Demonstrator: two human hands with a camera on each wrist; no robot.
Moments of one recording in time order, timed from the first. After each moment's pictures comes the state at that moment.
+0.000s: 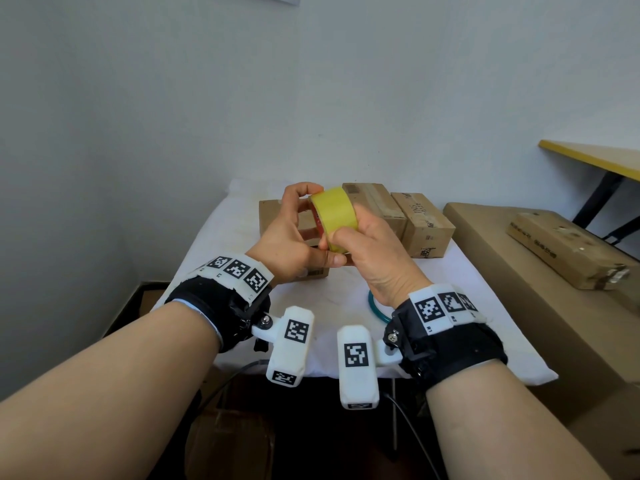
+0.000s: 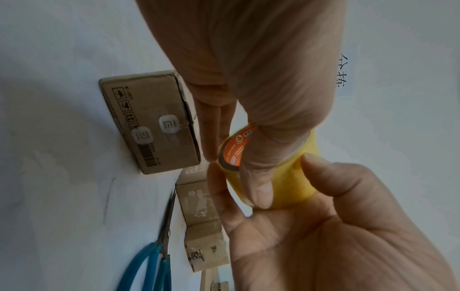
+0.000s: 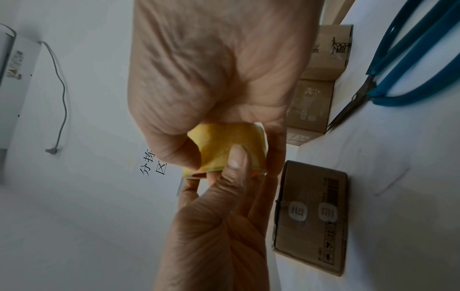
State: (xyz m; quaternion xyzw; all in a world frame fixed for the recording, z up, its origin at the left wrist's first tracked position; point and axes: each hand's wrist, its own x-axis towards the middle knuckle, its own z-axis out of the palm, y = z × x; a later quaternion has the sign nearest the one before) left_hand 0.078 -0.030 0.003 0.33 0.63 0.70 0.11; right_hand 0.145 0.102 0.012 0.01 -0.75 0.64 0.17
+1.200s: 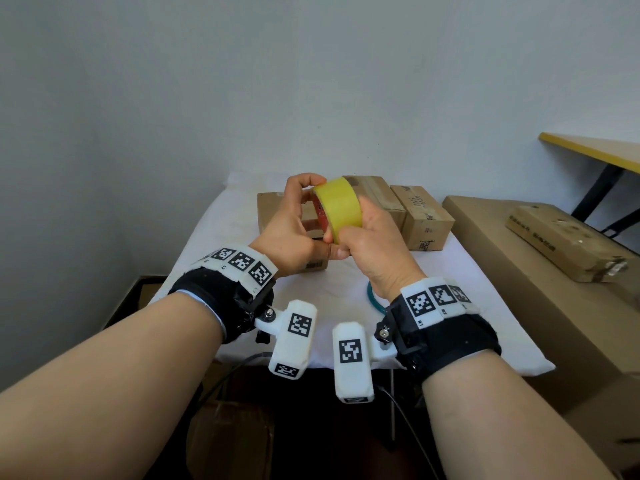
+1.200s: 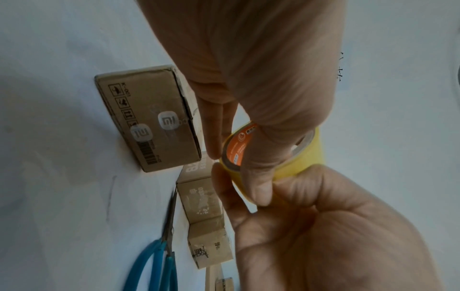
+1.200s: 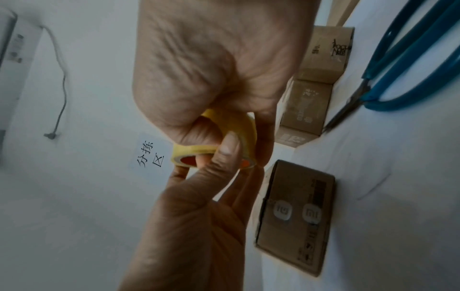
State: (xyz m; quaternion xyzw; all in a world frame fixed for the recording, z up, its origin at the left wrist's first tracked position) left_hand 0.076 -0.025 0.000 0.35 0.64 0.68 0.09; right_hand 0.145 0.103 0.010 -0.02 -0.77 0.61 0.19
